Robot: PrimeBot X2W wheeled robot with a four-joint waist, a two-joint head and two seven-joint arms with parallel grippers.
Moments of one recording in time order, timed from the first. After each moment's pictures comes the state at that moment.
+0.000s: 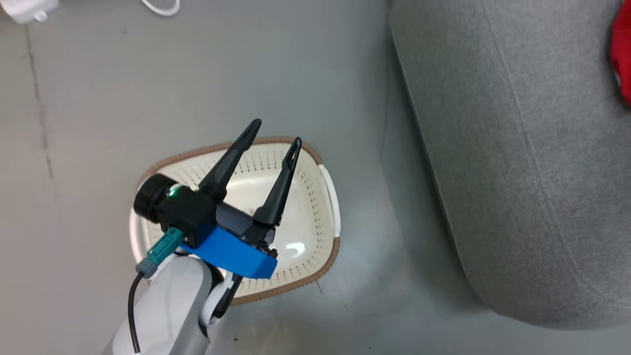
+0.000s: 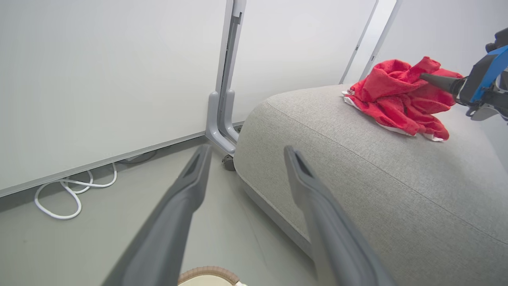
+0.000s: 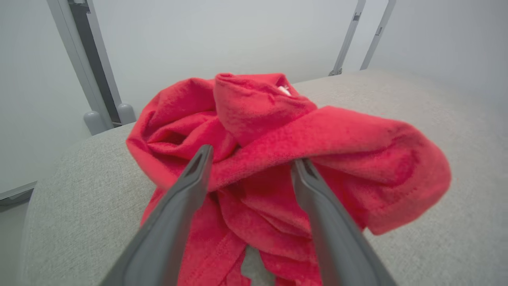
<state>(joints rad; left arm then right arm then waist) -0.44 0.23 -0.52 0.15 -0.39 -0.13 -0.26 -0.95 -0.36 -0.54 0.96 -0.05 0.13 -0.26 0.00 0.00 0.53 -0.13</state>
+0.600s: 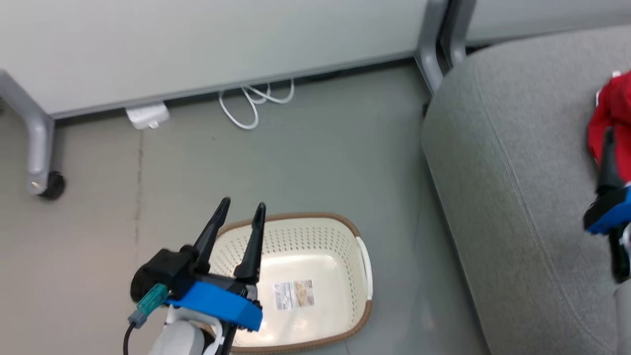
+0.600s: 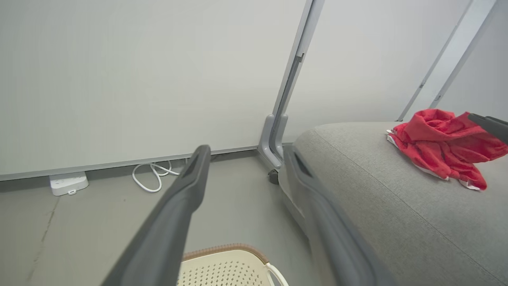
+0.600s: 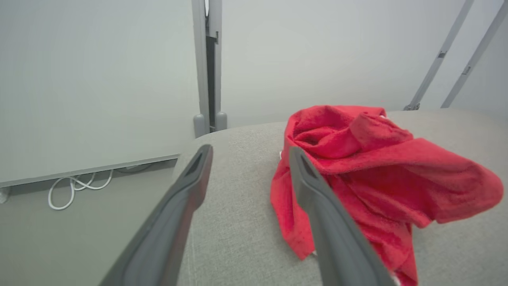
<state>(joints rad) -0.20 0.13 -0.35 0.25 -0.41 -0.13 -0.26 -0.57 -0.25 -0.33 0.71 -0.01 0.13 -0.22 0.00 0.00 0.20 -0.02</state>
